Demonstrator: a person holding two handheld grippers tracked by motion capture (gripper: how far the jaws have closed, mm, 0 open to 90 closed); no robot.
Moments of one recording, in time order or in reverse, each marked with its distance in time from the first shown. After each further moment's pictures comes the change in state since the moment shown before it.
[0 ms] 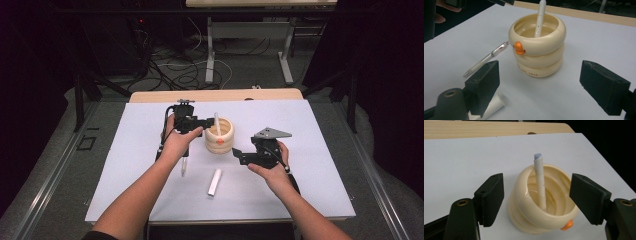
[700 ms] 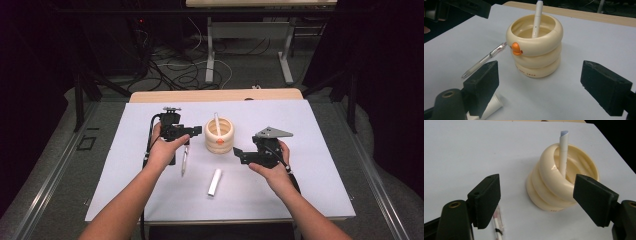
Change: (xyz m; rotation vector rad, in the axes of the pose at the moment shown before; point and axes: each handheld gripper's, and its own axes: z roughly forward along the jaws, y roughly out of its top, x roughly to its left) left arm 0.030 -0.025 -0.022 0.039 0.023 -0.048; right arm -0.003 0.000 -0.001 -0.007 -0.006 0.009
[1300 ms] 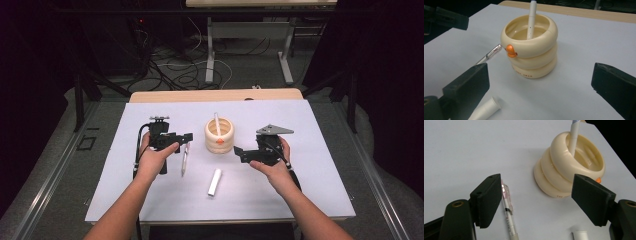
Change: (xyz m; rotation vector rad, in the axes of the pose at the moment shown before) left arm 0.021 -0.026 -0.016 -0.009 -0.029 -0.065; right arm -0.005 0.005 0.002 0.016 -0.020 0.030
